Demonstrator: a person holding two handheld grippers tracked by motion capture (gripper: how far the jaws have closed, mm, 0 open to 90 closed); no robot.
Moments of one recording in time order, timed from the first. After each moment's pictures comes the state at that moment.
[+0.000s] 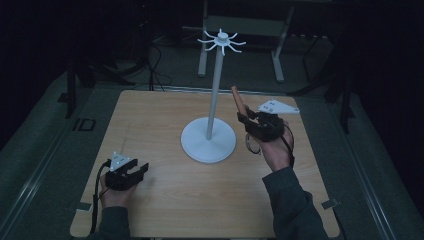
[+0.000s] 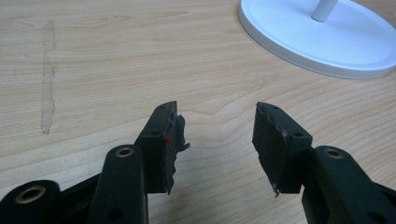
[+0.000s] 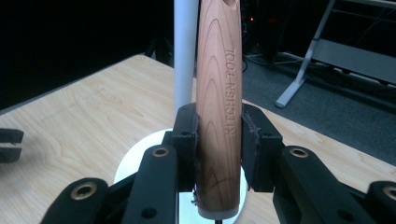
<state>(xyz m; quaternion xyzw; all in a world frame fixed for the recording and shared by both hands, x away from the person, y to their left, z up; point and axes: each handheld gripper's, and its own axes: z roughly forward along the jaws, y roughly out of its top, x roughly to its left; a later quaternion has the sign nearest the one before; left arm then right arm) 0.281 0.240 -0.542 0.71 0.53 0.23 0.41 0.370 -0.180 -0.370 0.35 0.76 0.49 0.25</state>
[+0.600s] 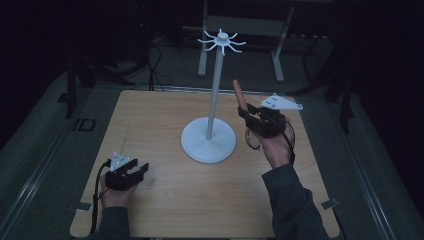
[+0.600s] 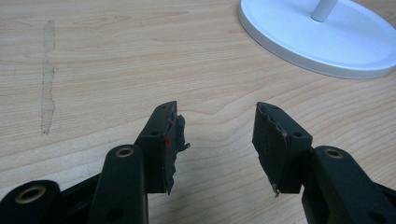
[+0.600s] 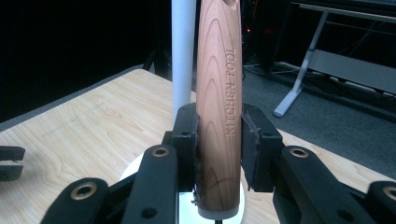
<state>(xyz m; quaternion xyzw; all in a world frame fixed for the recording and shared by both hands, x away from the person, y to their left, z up) 0.281 0.240 -0.542 0.71 0.53 0.23 0.41 0.371 -0.179 -0.358 0.35 0.75 0.50 0.26</state>
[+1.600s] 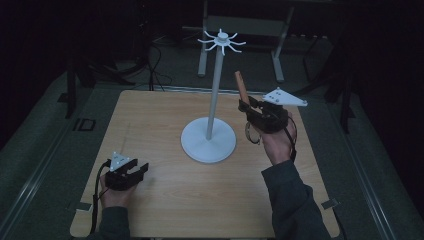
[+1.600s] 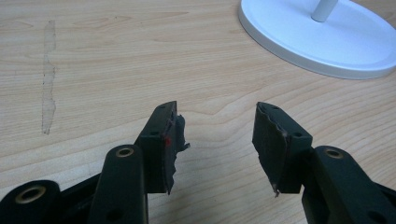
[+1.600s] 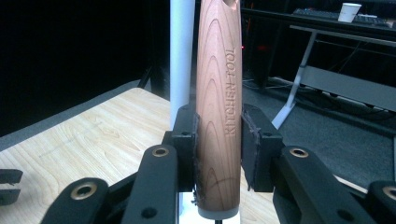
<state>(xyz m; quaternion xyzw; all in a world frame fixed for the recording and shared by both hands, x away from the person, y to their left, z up) 0.280 0.240 -0.541 0.71 0.53 0.23 0.41 0.369 -0.177 -0.339 0.35 0.73 0.52 0.28</state>
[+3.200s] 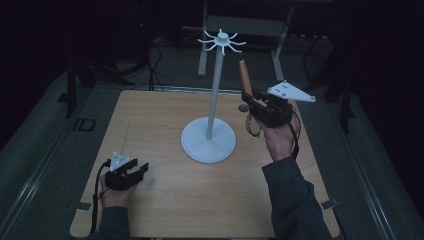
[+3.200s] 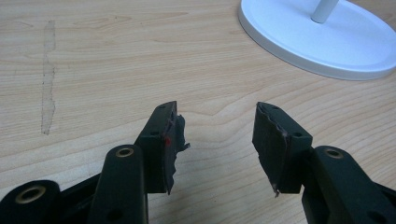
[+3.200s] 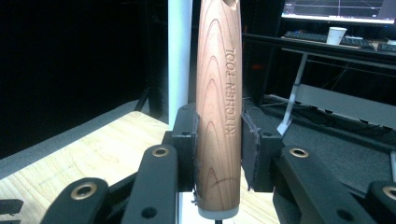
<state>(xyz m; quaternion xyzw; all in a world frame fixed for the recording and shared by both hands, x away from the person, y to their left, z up) 0.281 0.240 -0.542 0.71 0.53 0.23 0.41 0.367 -0.179 -0.318 0.34 0.70 0.55 0.29</state>
